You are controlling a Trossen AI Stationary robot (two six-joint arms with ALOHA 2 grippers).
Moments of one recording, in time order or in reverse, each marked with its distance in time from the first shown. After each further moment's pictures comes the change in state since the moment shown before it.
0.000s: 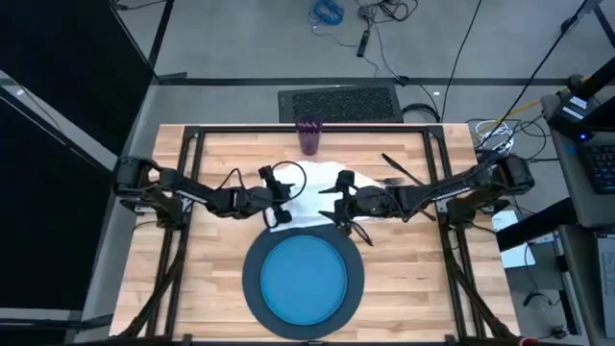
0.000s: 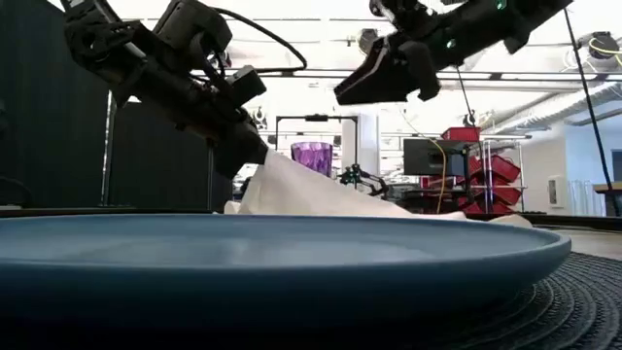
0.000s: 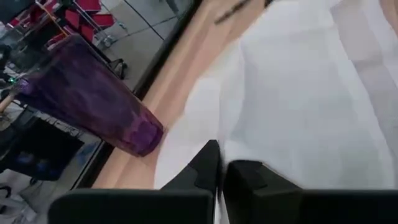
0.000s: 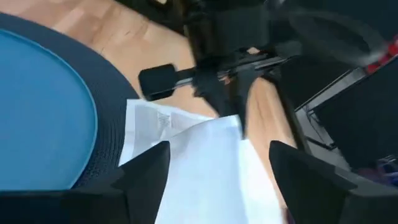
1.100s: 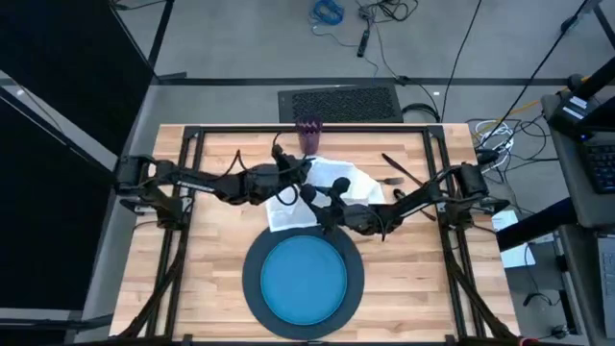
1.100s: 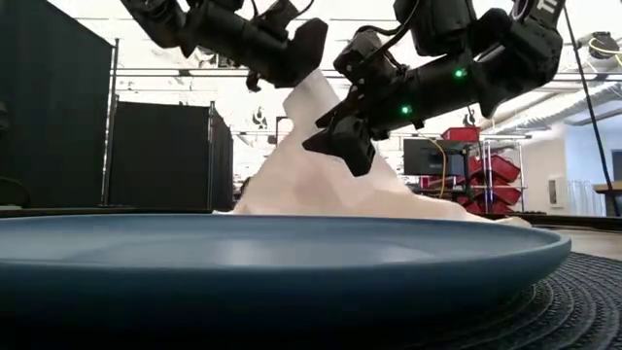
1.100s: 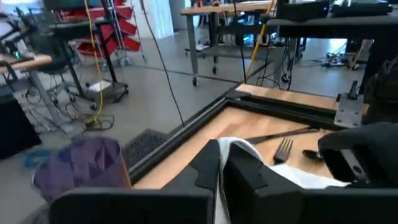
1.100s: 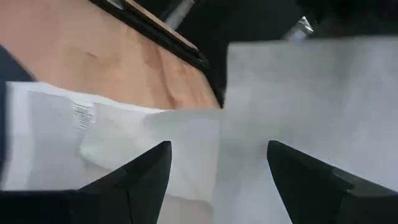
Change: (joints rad) left arm 0.037 0.000 0.329 -0.012 0.020 -0.221; right arm 0.063 0.349 0.000 0.561 0.465 -0.203
